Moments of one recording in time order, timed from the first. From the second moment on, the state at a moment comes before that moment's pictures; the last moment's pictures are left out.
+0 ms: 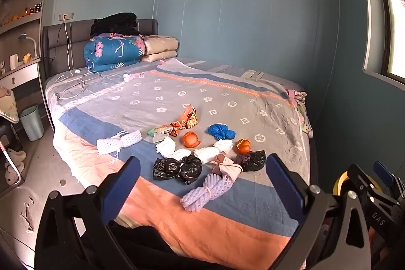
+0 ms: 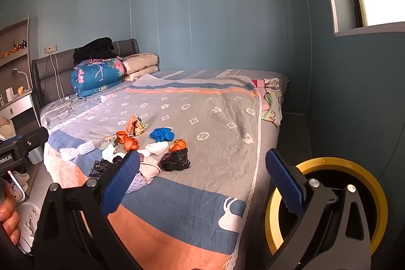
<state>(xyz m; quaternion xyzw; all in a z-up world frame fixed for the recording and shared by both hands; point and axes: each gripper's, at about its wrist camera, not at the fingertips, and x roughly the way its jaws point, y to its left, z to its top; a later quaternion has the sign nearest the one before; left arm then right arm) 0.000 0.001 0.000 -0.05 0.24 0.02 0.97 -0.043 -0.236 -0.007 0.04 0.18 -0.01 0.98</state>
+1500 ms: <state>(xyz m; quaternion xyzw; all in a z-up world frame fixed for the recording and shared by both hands) -0.012 -0.001 0.012 -0.06 0.22 0.00 0.97 -0.043 -0.235 -0.009 0.05 0.19 -0.01 0.98</state>
